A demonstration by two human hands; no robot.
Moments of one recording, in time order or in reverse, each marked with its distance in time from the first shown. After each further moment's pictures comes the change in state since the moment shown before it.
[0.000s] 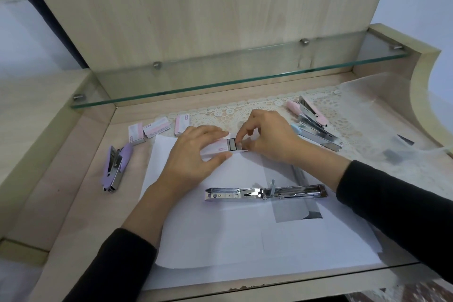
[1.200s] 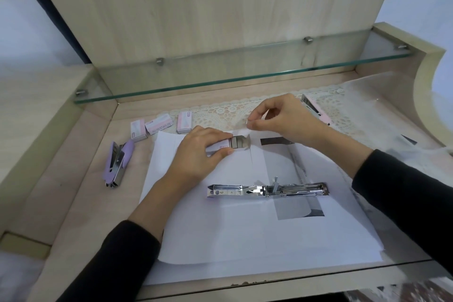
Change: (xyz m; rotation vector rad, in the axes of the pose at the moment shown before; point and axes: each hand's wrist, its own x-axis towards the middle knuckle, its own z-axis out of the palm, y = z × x) left_hand 0.002 0.001 0.005 -0.050 -0.015 -0.037; right_hand -0.004 0.006 -0.030 0.447 0.005 0.069
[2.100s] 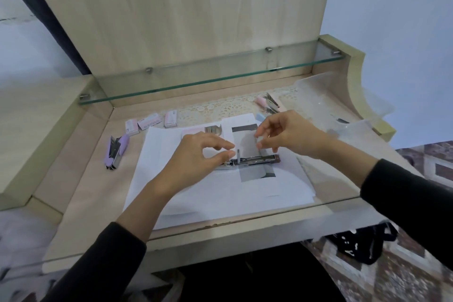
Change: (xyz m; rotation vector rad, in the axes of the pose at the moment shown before) left_hand -0.049 0.095 -0.025 -0.227 -0.145 -0.081; right_hand -0.095 0.006 -0.034 0.053 -0.063 0.080
